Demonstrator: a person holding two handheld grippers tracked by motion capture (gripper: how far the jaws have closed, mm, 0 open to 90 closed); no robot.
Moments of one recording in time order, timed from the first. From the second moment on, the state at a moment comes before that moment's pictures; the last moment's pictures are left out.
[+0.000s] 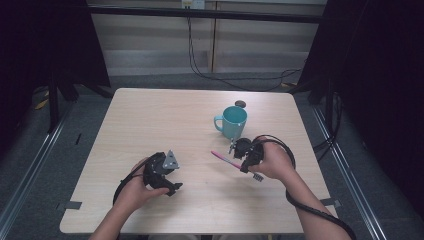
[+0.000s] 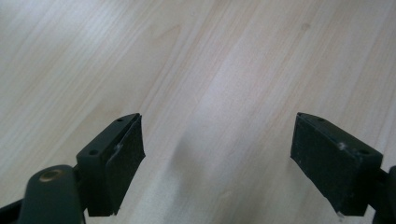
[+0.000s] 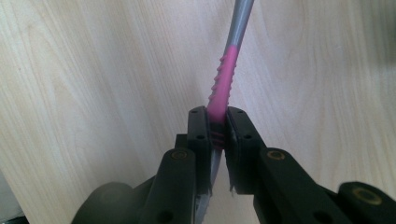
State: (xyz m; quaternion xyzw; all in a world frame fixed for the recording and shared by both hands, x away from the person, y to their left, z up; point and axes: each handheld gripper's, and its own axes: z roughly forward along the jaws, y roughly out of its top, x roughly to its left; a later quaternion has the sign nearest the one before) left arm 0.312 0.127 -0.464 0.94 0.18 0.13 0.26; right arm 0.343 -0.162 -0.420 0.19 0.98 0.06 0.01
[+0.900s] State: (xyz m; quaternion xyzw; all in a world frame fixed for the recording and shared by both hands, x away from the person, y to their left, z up) left arm 0.326 0.100 -0.445 0.95 0.13 0.15 0.26; right arm 0.339 -0.130 -0.415 0.15 0.99 0.07 0.00
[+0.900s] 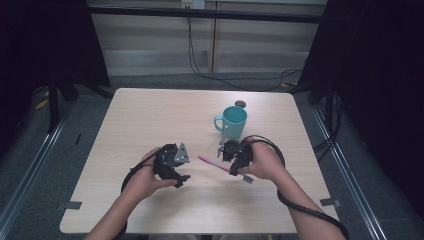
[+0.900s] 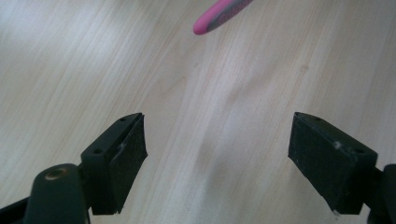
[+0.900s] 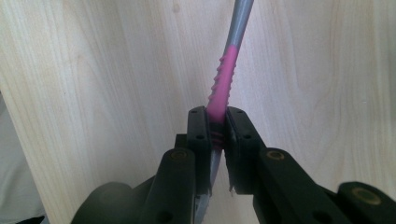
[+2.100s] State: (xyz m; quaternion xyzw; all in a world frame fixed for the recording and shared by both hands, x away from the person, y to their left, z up) left arm 0.334 0.077 -0.440 0.96 0.06 0.10 0.24; right arm 0.331 -0.116 -0.416 0.10 0.99 0.07 0.00
